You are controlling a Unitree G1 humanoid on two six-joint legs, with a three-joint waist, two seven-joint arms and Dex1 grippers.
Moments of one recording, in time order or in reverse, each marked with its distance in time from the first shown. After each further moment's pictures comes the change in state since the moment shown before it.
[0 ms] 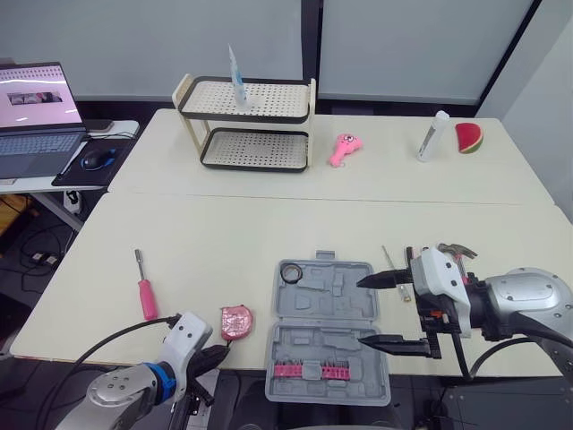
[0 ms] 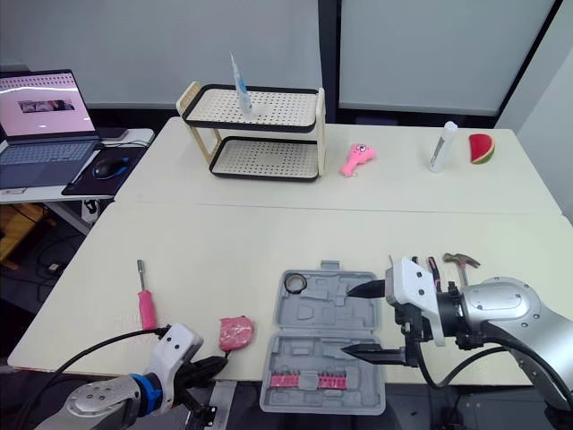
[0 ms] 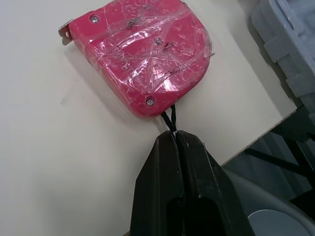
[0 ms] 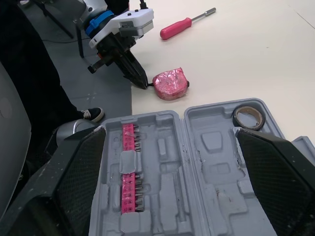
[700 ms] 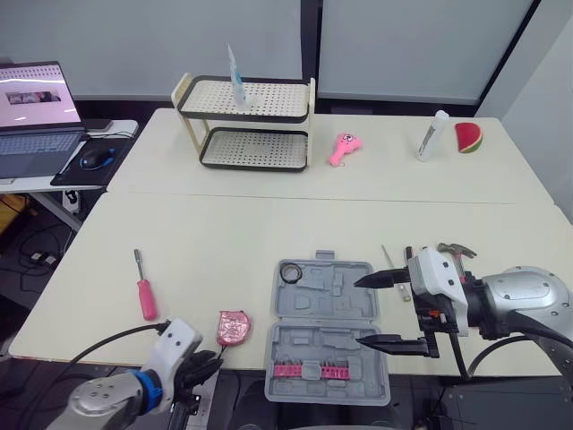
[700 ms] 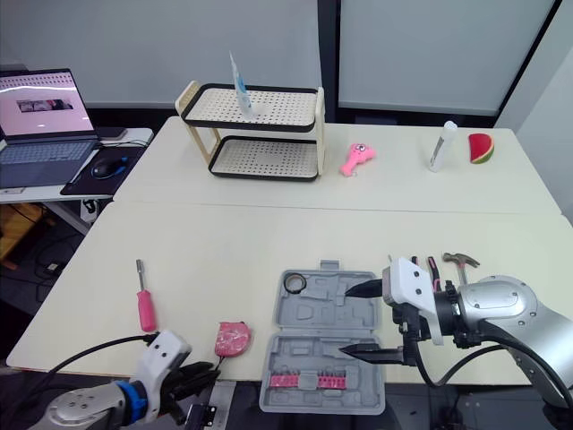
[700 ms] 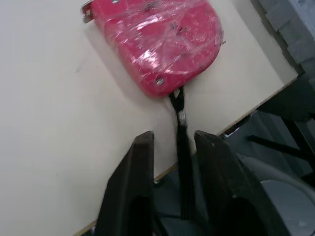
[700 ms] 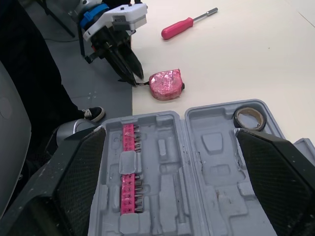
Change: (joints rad) left arm 0.096 0.088 0.108 0.010 -0.006 -0.090 -0.107; right arm -0.011 0.000 0.010 0.003 -0.002 -0.002 -0.002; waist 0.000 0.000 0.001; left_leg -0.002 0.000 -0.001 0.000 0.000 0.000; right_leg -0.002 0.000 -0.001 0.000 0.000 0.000
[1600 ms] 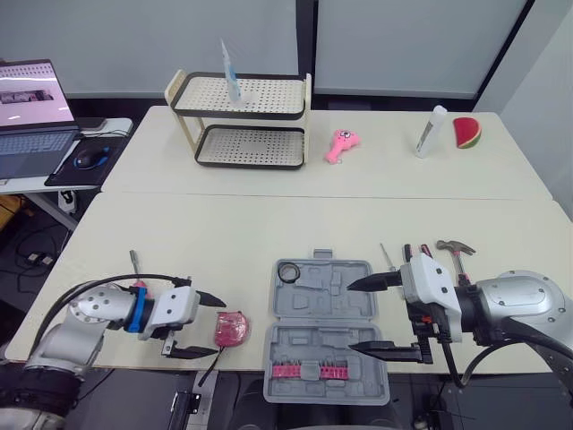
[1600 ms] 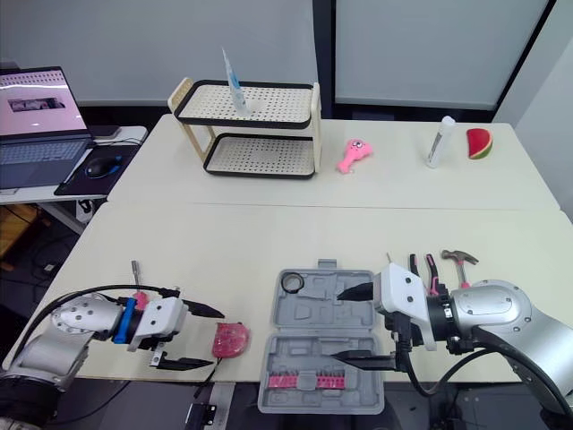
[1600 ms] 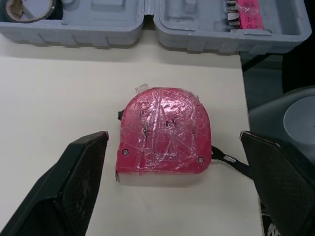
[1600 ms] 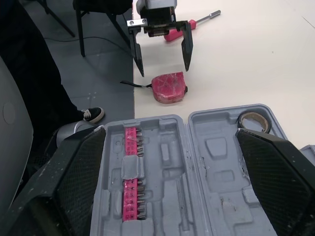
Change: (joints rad) left arm -0.695 0.104 -0.305 0.769 0.188 -0.895 -0.684; right arm -0.014 0.005 0.029 -0.057 0.005 0.018 -0.055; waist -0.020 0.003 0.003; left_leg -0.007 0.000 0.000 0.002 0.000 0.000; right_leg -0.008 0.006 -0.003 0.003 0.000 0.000
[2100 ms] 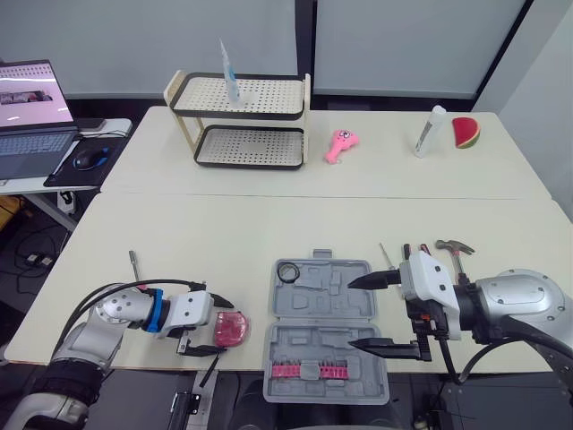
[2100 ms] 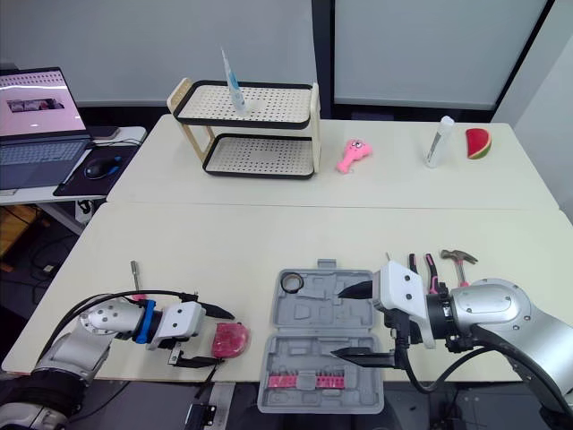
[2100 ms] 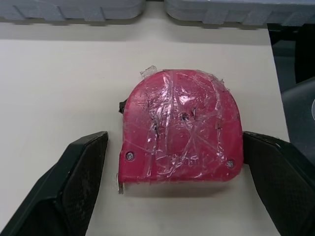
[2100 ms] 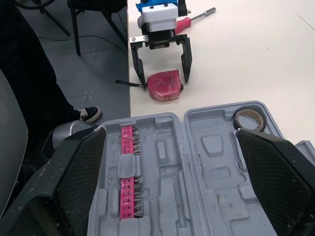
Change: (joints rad) left arm -0.056 -0.061 -0.061 0.133 0.089 -0.096 0.056; right arm -0.012 0.000 0.000 0.000 0.003 0.020 -0.012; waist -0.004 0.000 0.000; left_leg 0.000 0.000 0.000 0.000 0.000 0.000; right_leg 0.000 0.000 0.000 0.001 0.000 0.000
